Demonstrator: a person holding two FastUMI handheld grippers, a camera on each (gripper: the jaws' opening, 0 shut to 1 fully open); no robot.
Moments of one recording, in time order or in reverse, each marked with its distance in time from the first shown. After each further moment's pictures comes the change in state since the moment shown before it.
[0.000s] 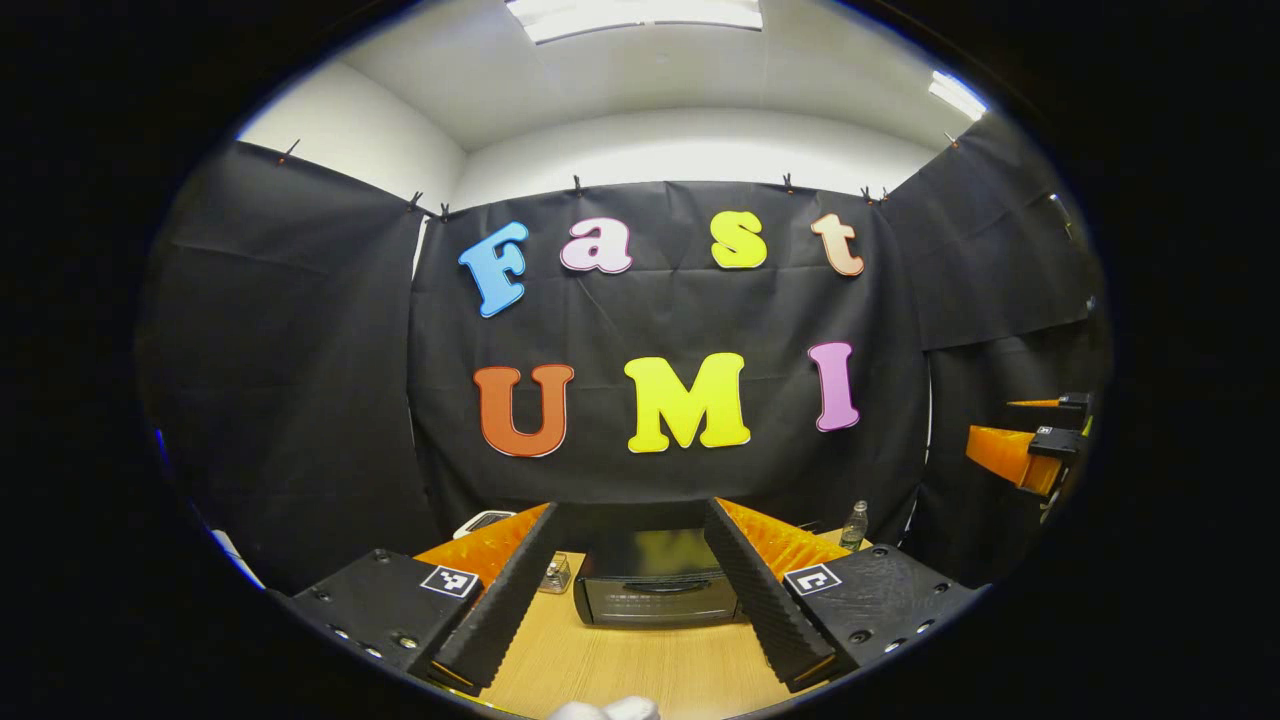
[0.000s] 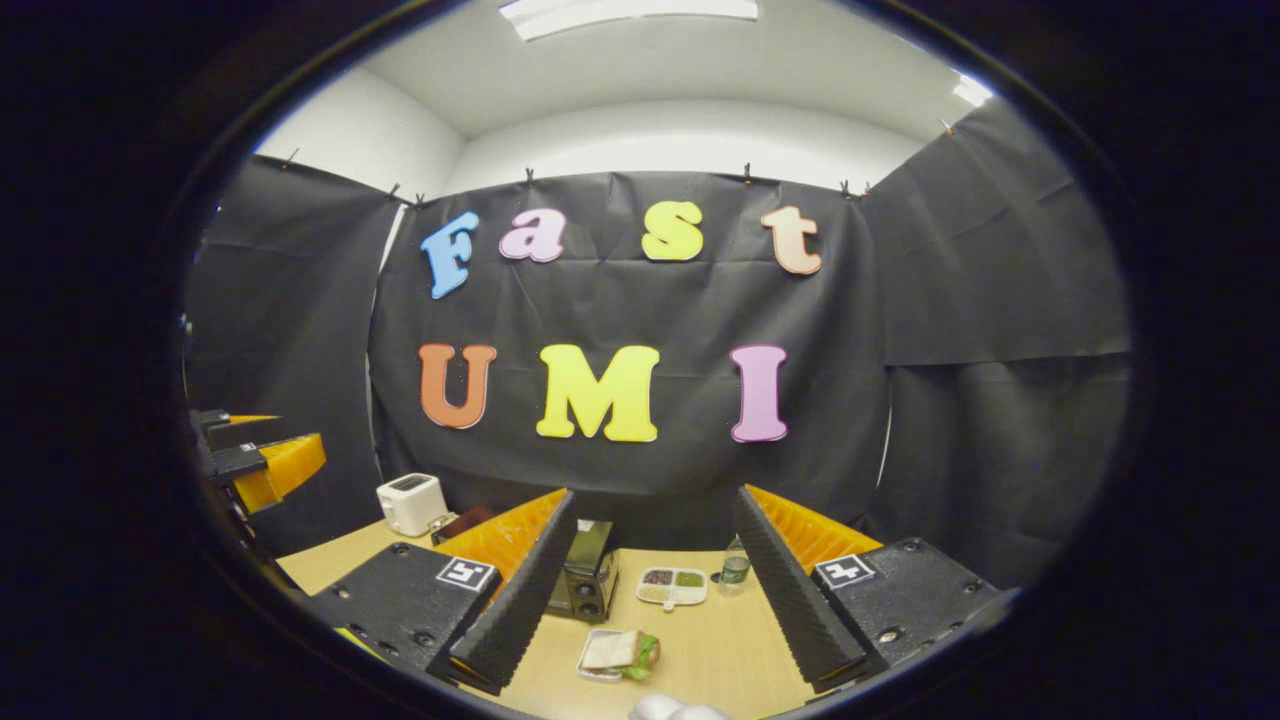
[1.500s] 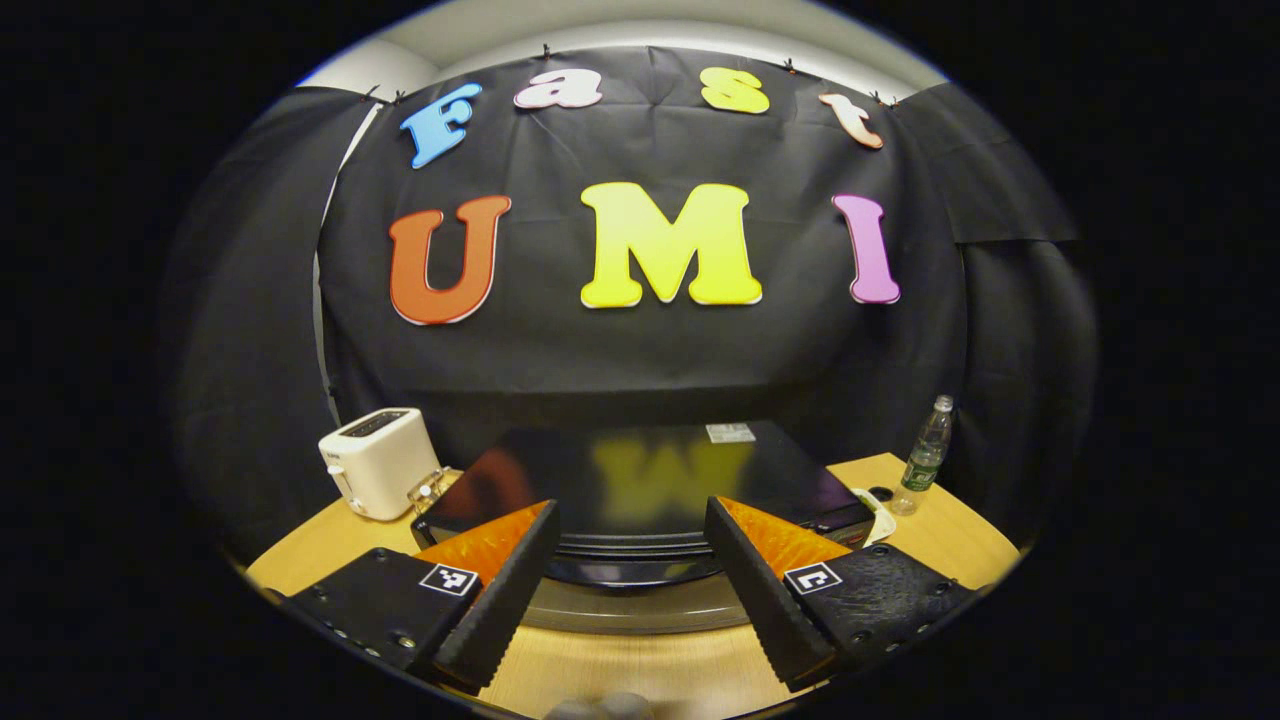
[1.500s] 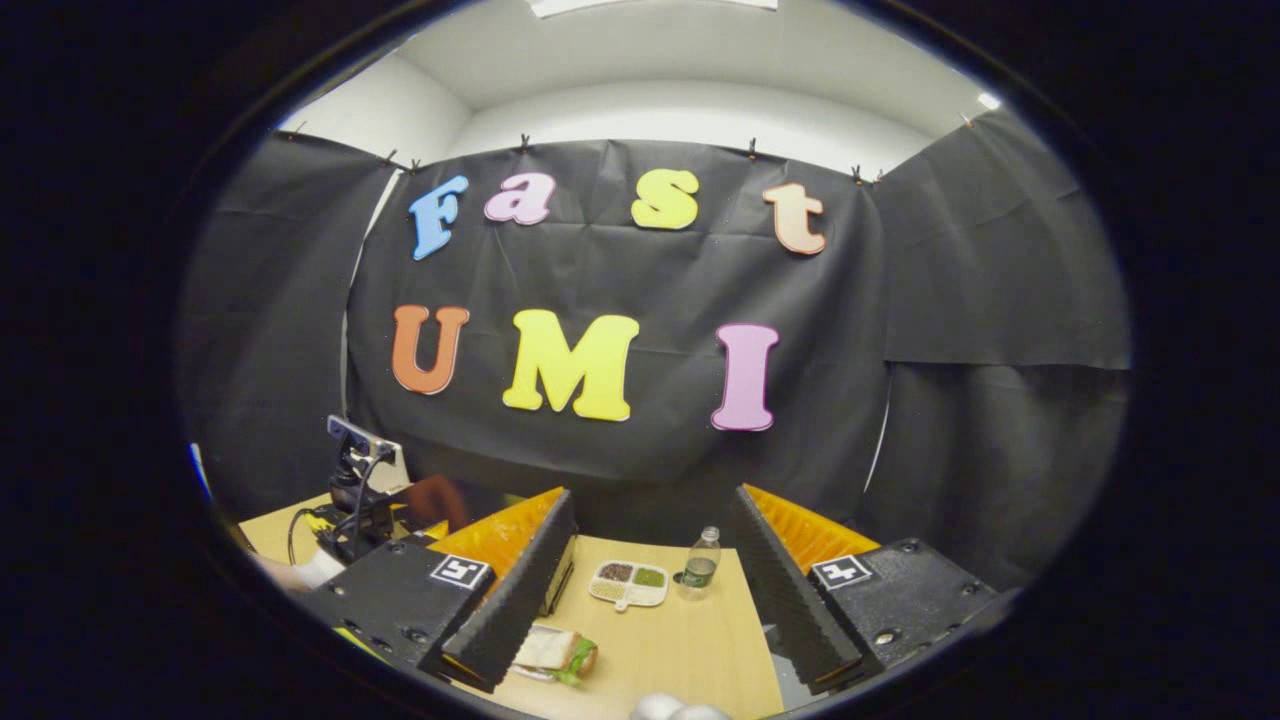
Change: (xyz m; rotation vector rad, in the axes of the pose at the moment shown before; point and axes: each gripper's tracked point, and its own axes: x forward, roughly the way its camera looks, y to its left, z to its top) left arm 0.239 -0.056 -0.274 -0.023 0.307 -0.058; right arm 0.075 -0.059 -0.035 -0.074 0.068 -0.016
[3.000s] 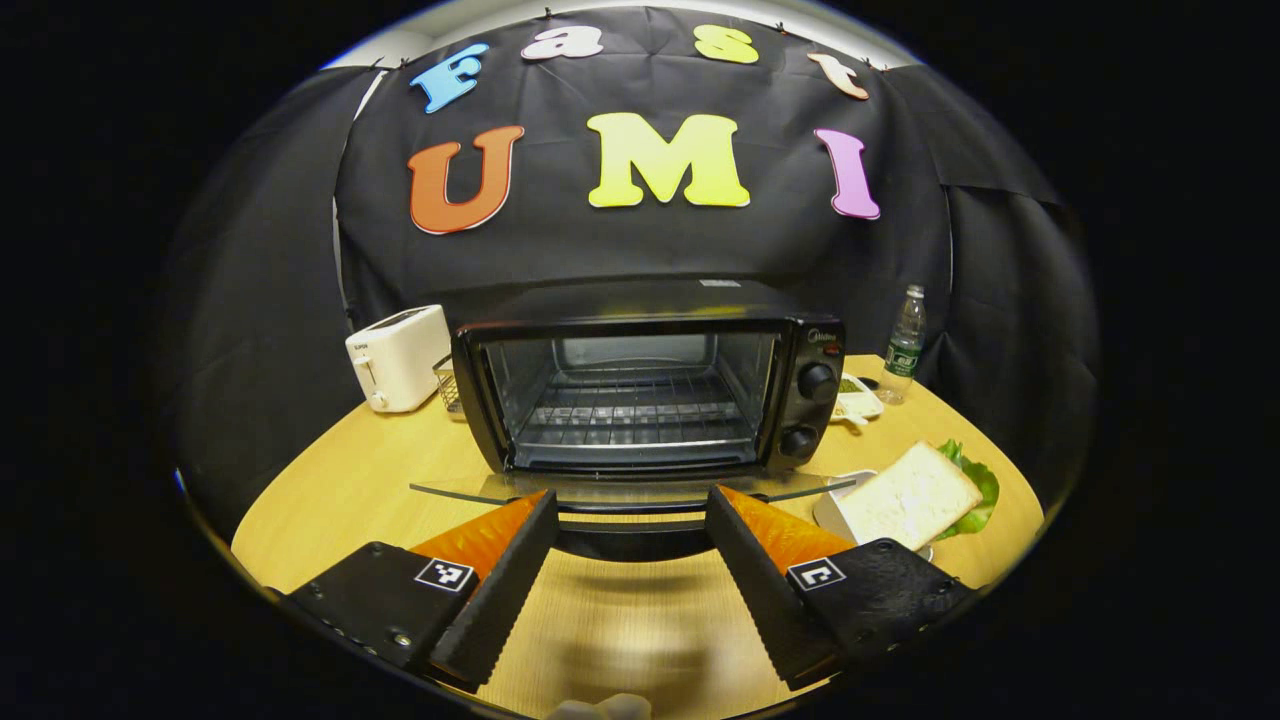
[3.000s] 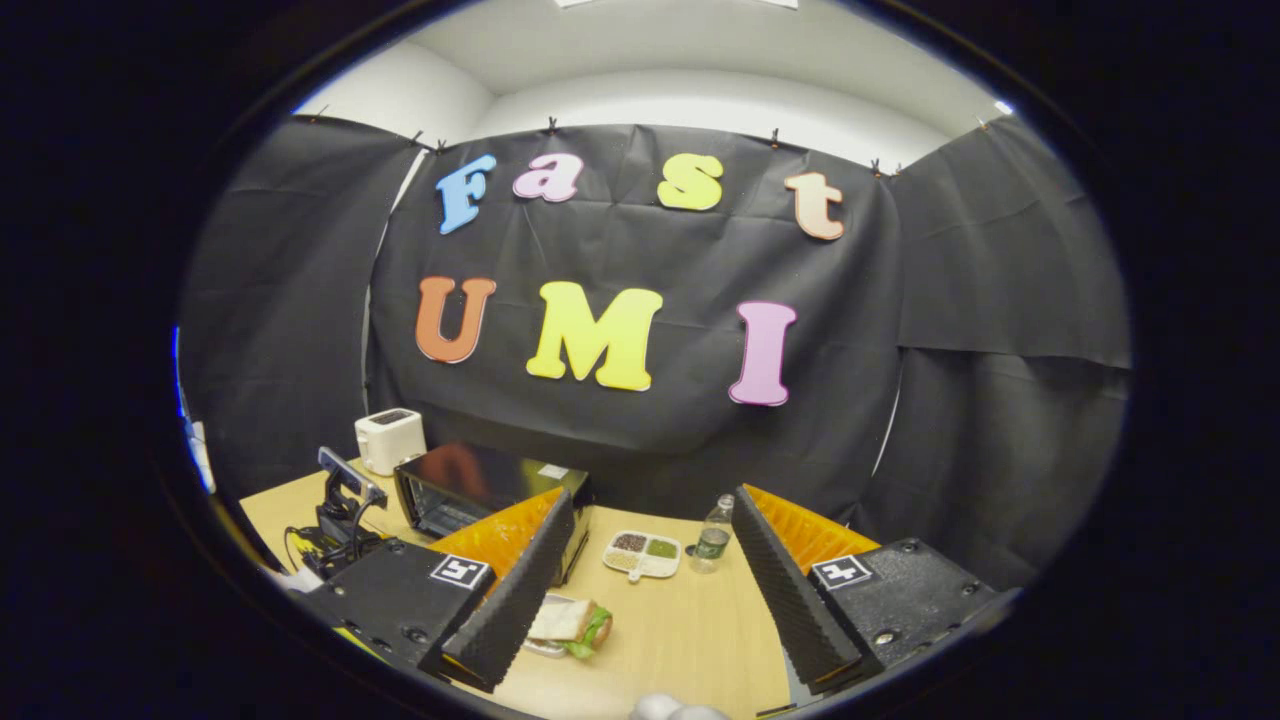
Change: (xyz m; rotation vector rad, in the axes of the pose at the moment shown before) left arm -0.108 0.004 -0.130 0.012 0.195 -0.020; right arm -0.038 0.029 -0.043 -0.045 0.054 0.031
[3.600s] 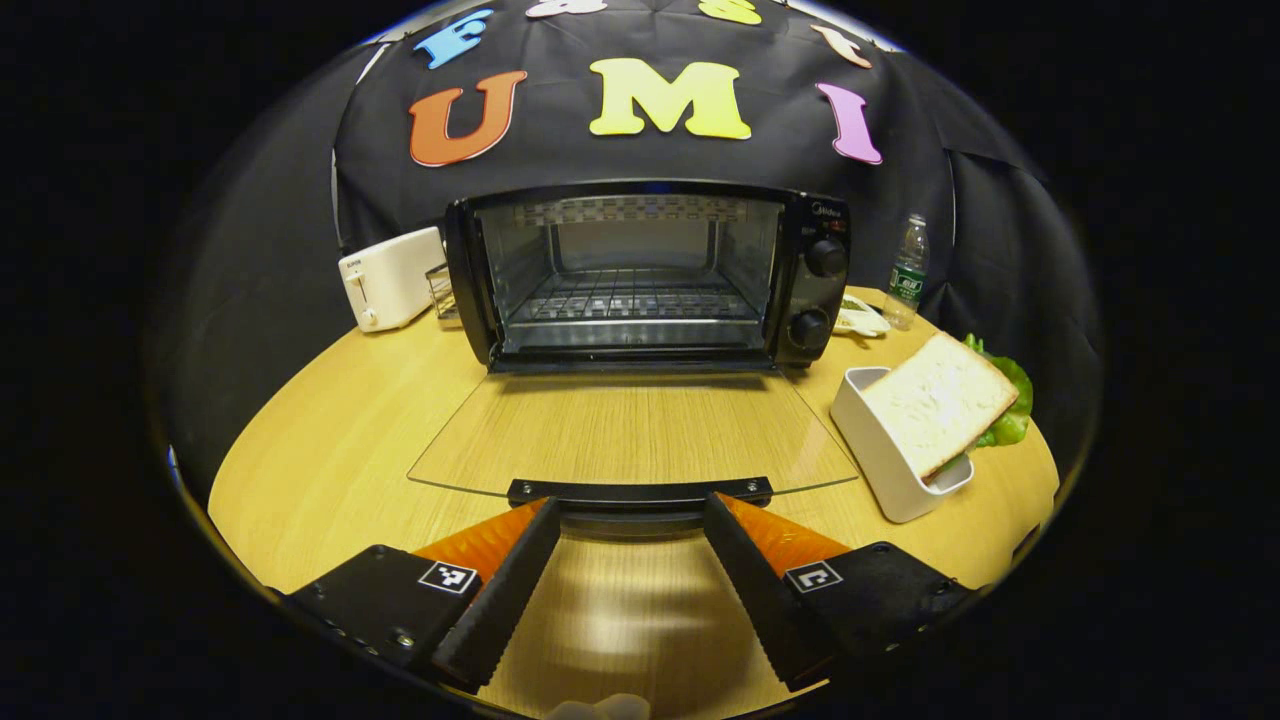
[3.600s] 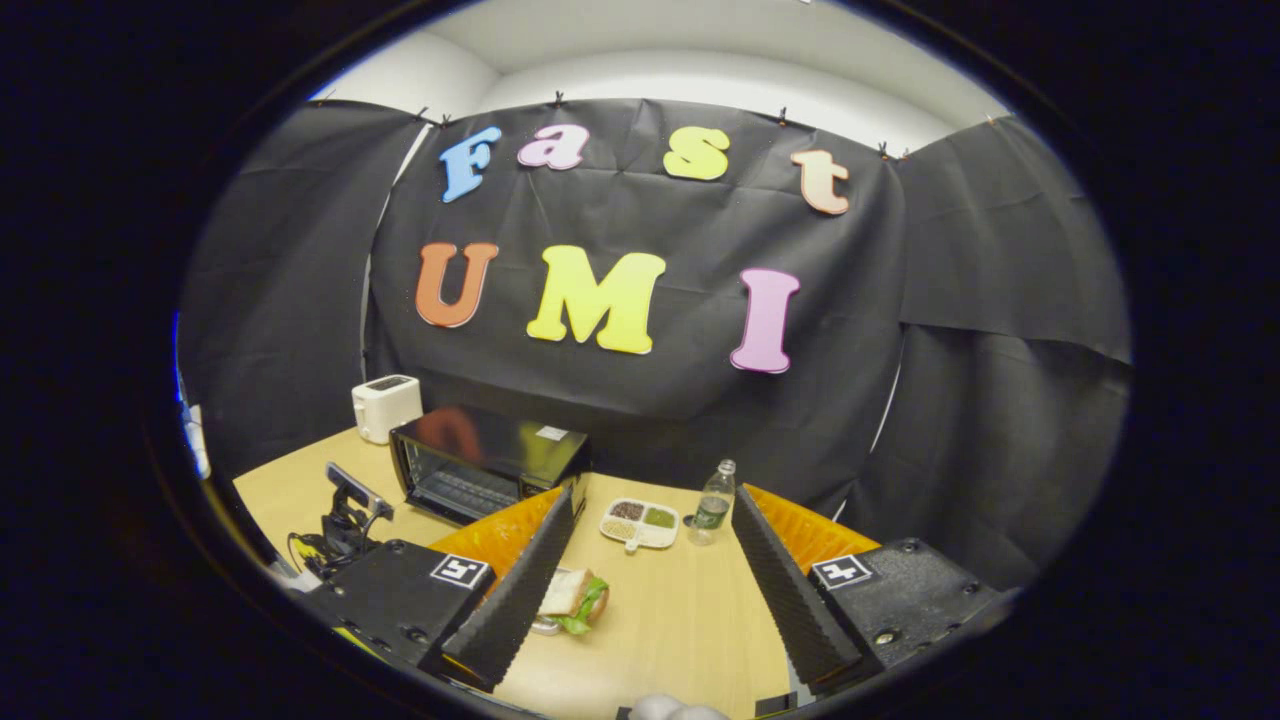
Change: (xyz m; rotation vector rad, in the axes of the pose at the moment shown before) left arm 0.004 -0.001 -0.098 -0.020 0.174 -0.012; right arm 0.004 0.003 -0.043 -0.020 0.090 -0.004
